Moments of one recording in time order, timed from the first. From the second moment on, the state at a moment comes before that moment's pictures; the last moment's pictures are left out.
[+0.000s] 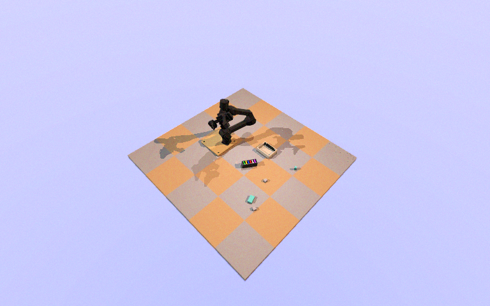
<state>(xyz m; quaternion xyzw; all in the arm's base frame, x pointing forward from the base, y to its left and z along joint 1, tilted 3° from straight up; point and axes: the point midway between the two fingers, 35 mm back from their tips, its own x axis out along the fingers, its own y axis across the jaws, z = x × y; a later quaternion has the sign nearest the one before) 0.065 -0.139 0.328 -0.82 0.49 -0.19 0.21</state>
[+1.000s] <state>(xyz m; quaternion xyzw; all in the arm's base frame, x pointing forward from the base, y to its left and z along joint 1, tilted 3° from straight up) 0.156 -0.208 0.251 -0.23 0.36 -0.18 0.89</state>
